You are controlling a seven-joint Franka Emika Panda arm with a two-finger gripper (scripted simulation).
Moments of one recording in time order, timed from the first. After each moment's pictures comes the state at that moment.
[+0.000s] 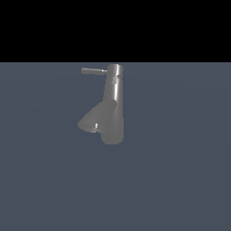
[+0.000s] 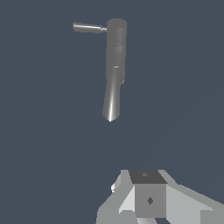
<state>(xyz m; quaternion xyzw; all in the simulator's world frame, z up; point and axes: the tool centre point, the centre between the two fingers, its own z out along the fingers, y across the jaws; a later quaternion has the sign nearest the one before) -0.253 0.018 0.500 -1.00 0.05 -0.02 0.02</state>
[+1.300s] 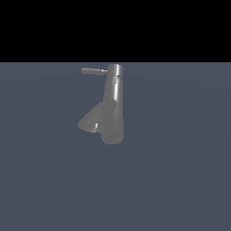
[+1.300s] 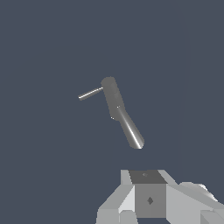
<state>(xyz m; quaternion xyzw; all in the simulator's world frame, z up) -0.187 0.103 0.566 -0.94 0.32 -0.13 -0.01</state>
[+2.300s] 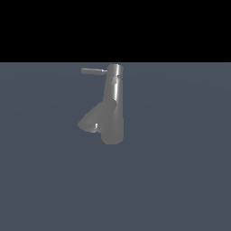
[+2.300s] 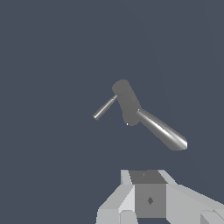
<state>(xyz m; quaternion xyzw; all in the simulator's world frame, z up) -0.072 0.154 0.504 -0.86 0.49 -0.14 -0.02</state>
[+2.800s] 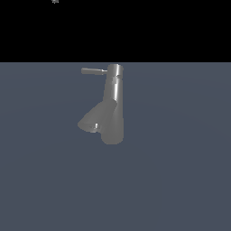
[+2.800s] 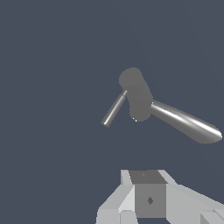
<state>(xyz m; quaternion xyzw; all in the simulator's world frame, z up) -0.007 0.154 0.437 -0.81 0.57 -0.10 -0.02</state>
